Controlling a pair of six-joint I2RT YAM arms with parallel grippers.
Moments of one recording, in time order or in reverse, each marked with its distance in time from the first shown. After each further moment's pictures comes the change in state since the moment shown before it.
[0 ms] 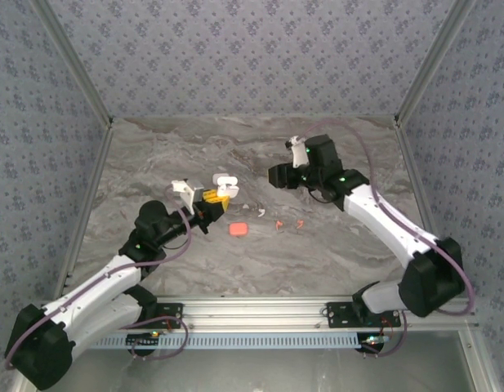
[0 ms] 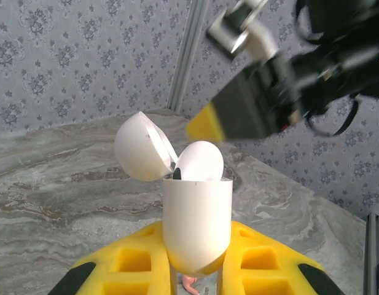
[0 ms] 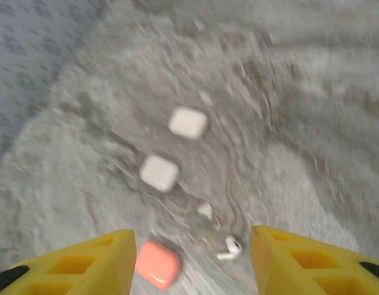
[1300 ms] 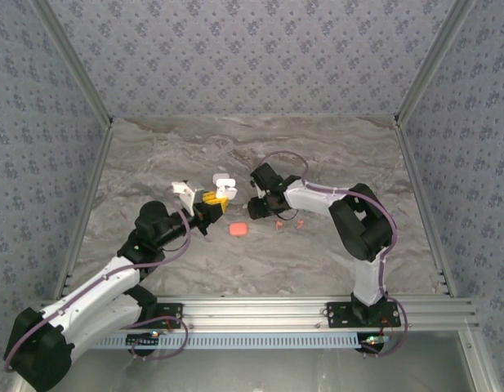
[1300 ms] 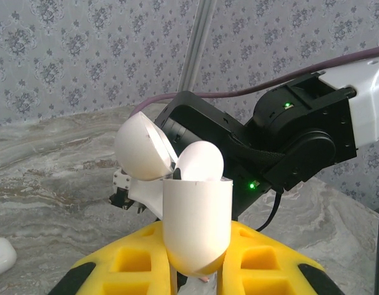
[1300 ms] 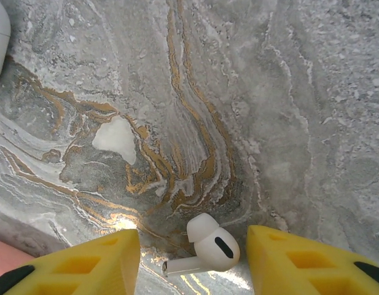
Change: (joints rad) left arm 0.000 -0.019 0.000 -0.067 -0.023 0.026; right arm 0.198 0.523 0.119 -0.072 0.234 0.037
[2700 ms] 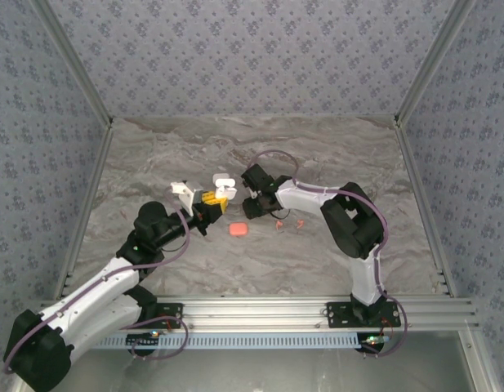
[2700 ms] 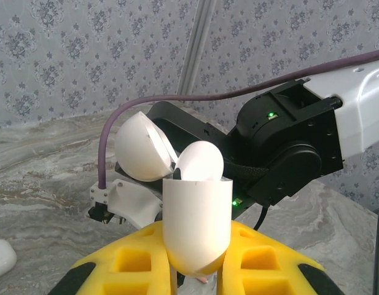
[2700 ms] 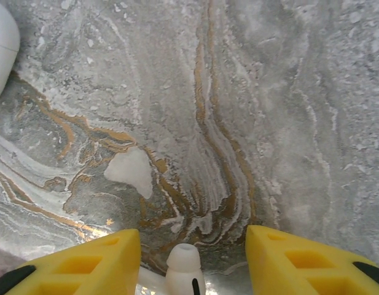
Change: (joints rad) left arm 0.000 -0.014 0.000 -0.006 0.001 -0.001; right arm 0.042 0.061 0.078 -0.017 0.093 -0.051
